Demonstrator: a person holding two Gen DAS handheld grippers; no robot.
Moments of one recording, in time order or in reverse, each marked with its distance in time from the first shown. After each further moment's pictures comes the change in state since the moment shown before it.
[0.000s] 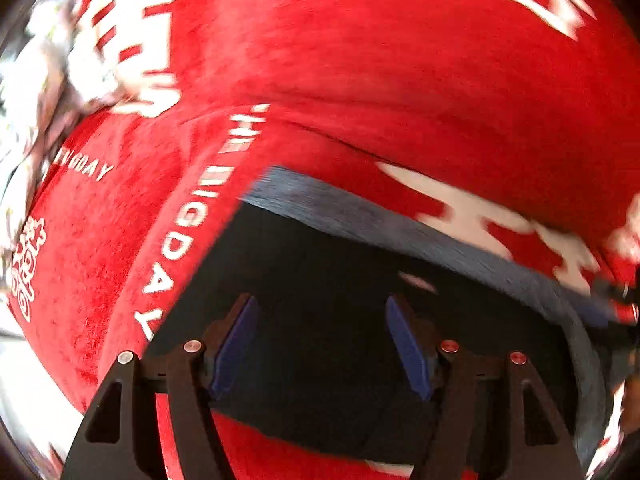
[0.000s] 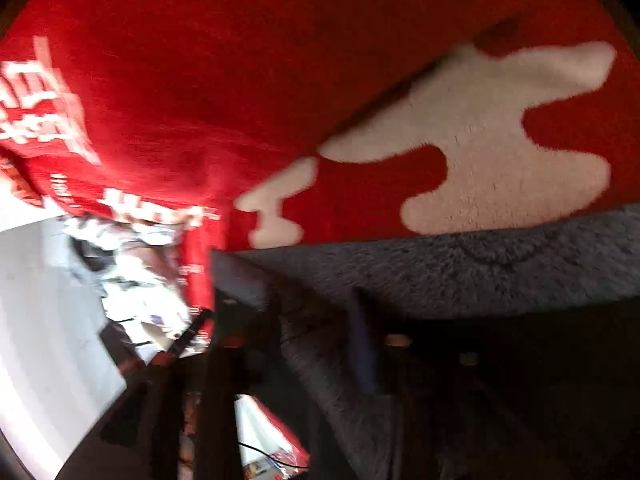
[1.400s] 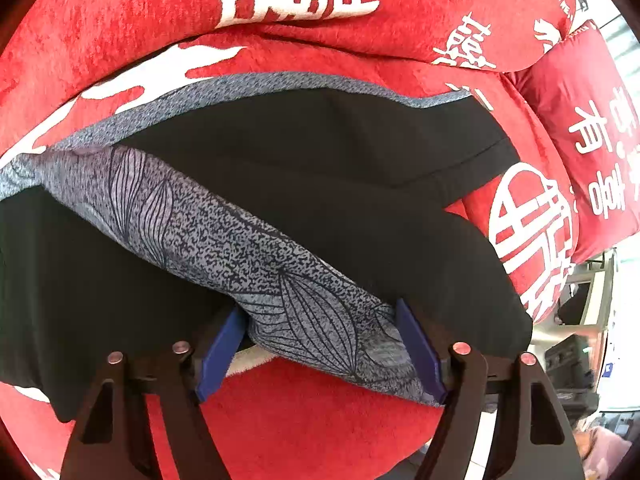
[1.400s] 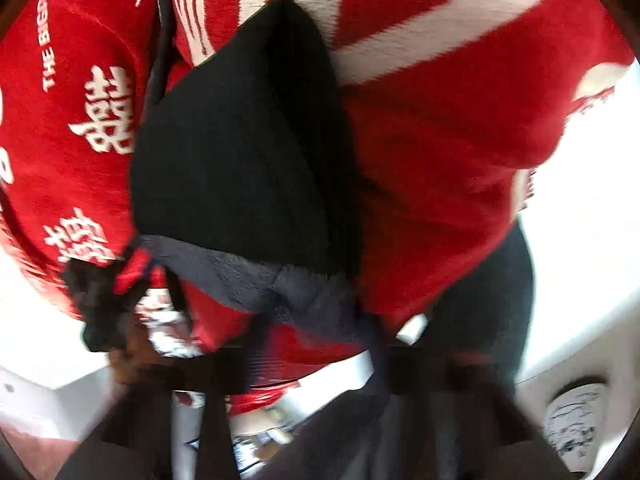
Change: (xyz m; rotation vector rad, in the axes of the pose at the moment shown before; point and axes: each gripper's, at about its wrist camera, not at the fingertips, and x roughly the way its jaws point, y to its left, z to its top) left arm -0.014 -0.301 -0.149 0.526 0.214 -0.446; right arm -0.232 -0.287 -0.372 0.590 -0.359 0.144
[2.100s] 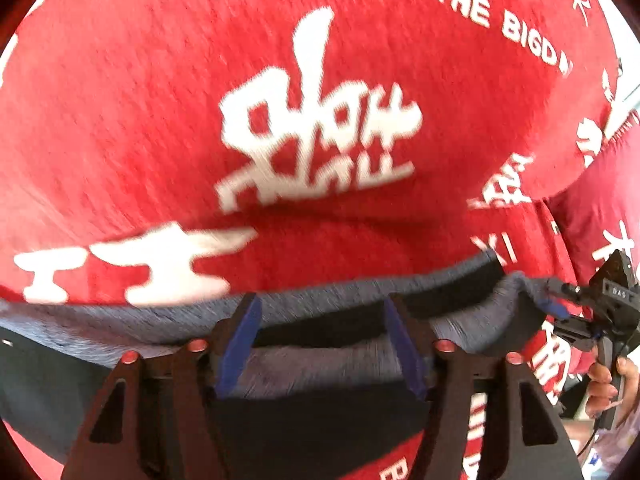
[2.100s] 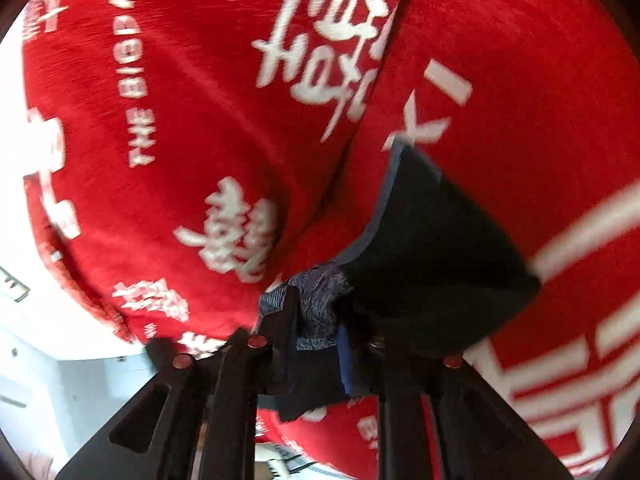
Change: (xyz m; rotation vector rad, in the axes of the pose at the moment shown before) left arm -0.036 -0.010 0.156 -0.133 -0.214 0.118; right arm -0.025 0.242 0.248 -0.265 -0.088 -0.005
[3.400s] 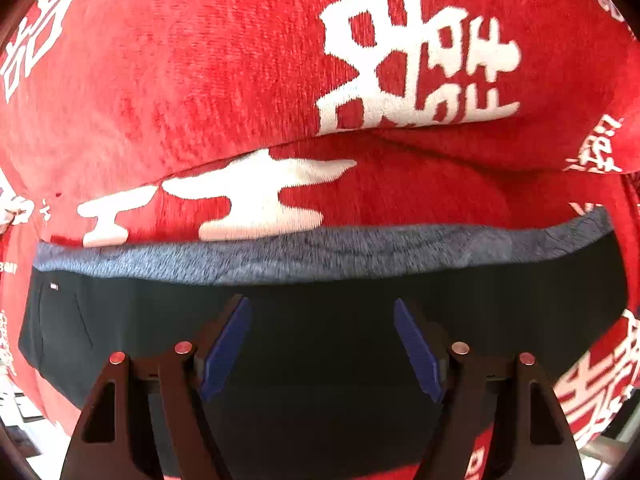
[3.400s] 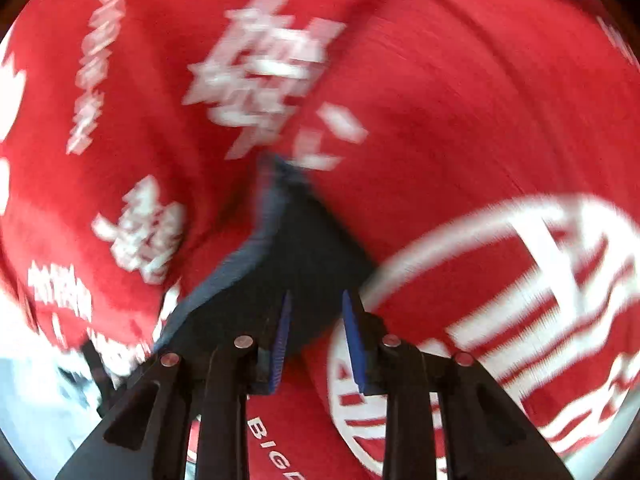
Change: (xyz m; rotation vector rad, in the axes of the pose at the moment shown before) left arm 0.039 0.019 -0.049 -0.040 0.115 0.321; right arm -0.037 -0.003 -0.036 -0.274 -0.048 -0.297
